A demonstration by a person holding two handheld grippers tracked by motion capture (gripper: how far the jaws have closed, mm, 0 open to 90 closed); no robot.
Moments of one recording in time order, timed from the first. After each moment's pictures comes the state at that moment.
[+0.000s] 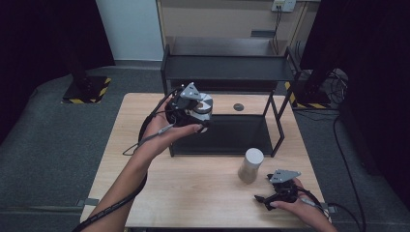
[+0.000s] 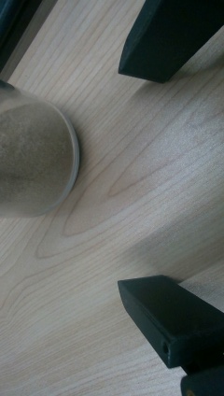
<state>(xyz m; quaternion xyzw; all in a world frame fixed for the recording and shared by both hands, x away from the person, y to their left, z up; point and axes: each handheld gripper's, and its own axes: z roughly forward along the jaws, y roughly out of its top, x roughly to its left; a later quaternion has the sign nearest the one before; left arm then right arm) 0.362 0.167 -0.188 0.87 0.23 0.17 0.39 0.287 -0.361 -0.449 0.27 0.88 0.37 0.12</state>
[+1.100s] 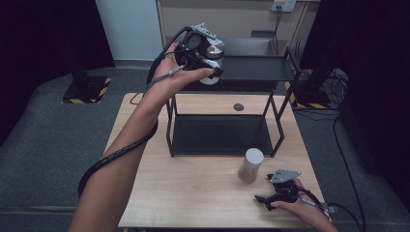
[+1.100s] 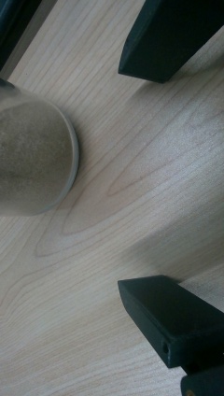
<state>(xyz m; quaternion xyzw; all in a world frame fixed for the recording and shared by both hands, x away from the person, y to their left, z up) 0.426 0.147 -0.097 0.86 0.24 0.20 0.41 0.288 -0.363 -0.449 0.27 0.88 0.37 0.11</state>
